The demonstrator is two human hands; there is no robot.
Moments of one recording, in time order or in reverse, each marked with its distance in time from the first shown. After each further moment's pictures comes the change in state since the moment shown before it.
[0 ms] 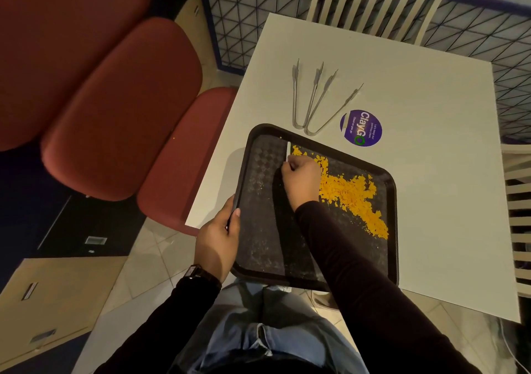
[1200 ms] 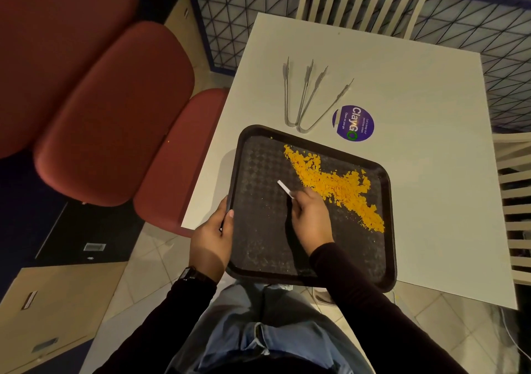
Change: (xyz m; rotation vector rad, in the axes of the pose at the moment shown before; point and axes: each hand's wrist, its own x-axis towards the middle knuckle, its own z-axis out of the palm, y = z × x) left_hand 0.001 -0.009 0.004 0.038 0.000 0.008; right_hand -0.057 0.067 -0.024 -0.281 -0.093 -0.259
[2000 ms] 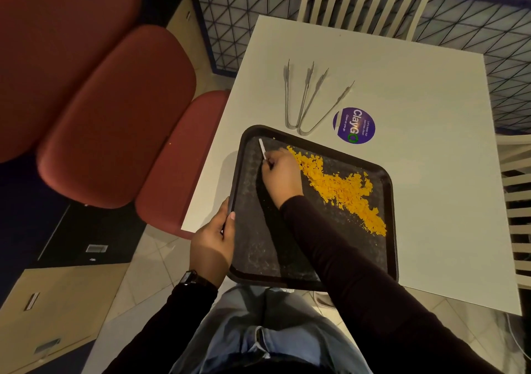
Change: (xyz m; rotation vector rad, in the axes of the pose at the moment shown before) left_hand -0.003 0.007 0.004 0.016 0.082 0.060; right_hand 0.080 -0.068 0.002 0.160 -0.002 0.079
